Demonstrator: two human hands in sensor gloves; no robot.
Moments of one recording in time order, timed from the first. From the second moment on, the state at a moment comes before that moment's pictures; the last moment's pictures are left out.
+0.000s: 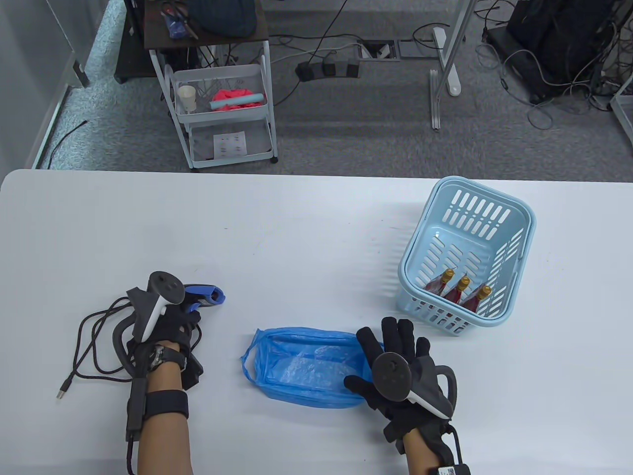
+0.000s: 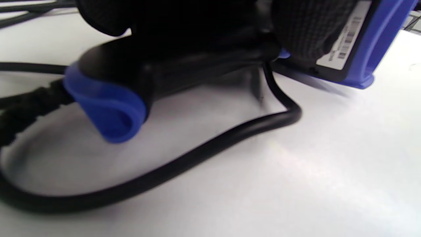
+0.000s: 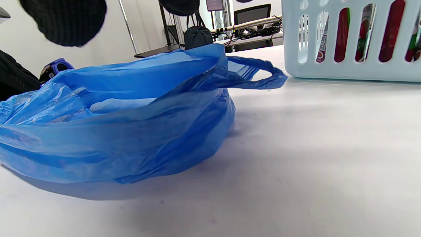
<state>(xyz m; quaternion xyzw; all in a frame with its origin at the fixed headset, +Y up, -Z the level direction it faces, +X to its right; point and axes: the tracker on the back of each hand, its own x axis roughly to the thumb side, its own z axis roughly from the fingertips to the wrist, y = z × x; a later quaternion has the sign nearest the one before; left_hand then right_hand) -0.295 -0.753 -0.272 -0.21 0.27 0.15 0.93 0.129 -0.732 -0.173 0.11 0.10 0.98 0.11</state>
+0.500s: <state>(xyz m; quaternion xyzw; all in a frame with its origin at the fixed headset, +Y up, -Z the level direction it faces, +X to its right) -0.293 -0.751 -0.273 -0.21 0.25 0.13 0.93 0.130 -0.732 -0.174 0.11 0.10 0.98 0.11</state>
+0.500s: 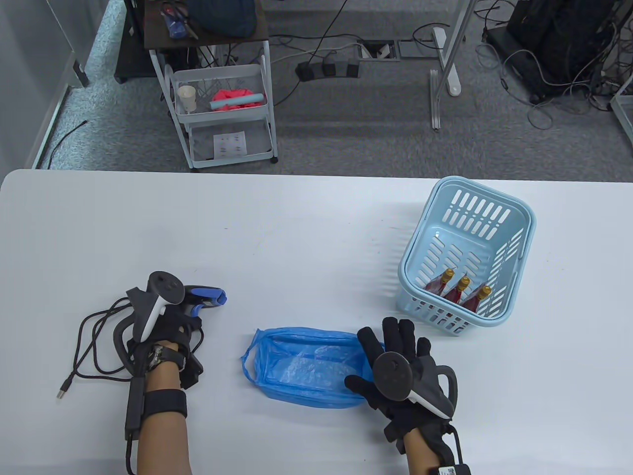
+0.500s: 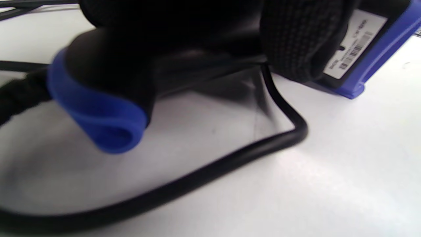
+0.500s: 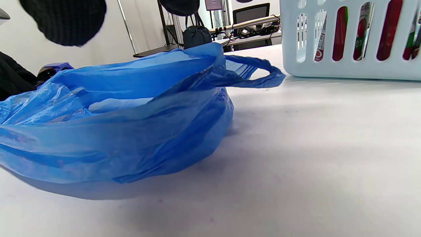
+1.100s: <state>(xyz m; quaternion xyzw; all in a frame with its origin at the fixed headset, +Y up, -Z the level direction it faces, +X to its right) -0.287 -0.742 -0.271 -0.20 0.23 0.15 0.94 0.130 -0.731 -0.173 0.12 0.10 0.98 0.11</state>
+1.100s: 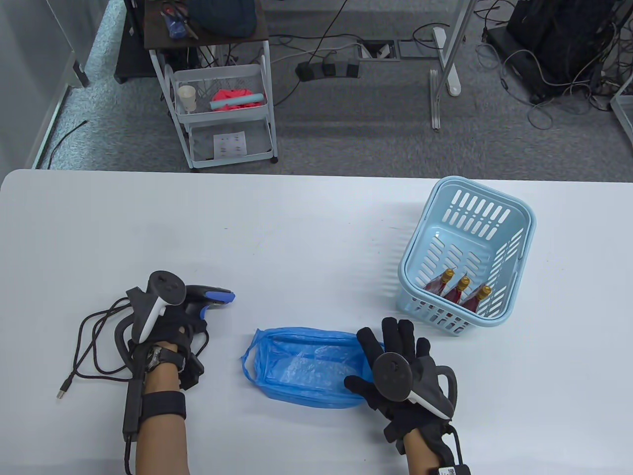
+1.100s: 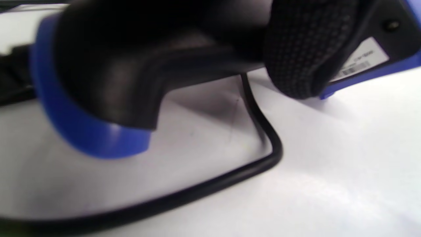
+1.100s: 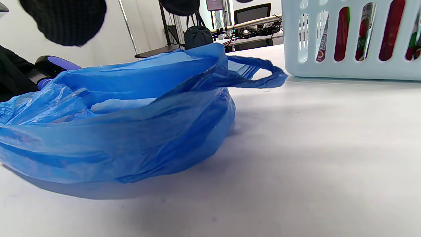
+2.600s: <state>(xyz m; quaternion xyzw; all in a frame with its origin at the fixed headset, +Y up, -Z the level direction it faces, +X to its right) -0.269 -0.705 -0.237 -0.16 0.10 0.32 0.93 0.125 -0.732 -0.172 0.12 0.11 0.98 0.09</state>
